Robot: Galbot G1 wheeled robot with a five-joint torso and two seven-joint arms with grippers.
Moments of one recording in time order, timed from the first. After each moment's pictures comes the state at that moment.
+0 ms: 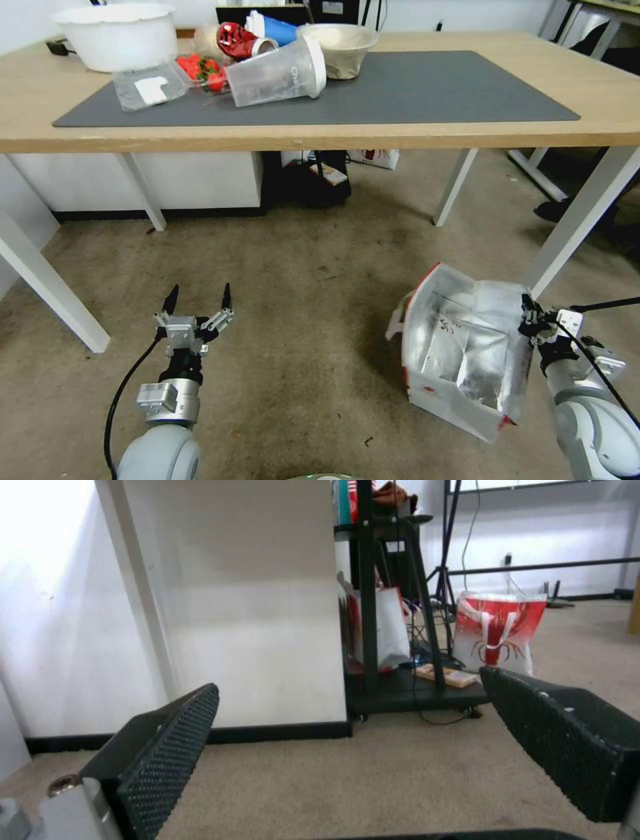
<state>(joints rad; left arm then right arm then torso) 1.63 -1.38 -0.53 -2.05 -0.15 -0.20 -0.14 -1.49 1.33 0.91 1.95 0.43 -0.20 -0.05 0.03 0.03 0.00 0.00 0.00</state>
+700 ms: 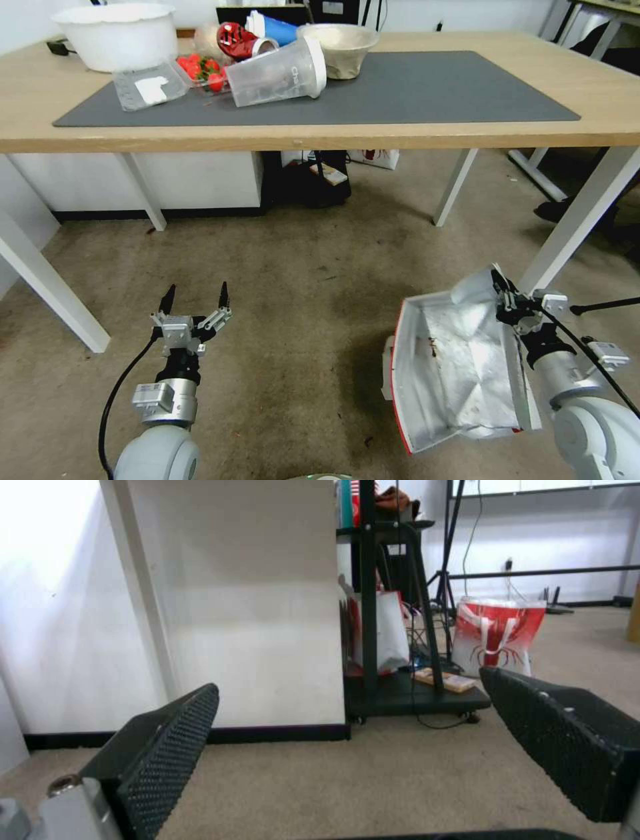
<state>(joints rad) 1.64 -1.38 -0.53 -2.07 -0.16 -0.19 -0.13 -1.59 1.26 0.84 2.16 0.52 -0.20 -0.14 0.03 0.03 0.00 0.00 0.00</state>
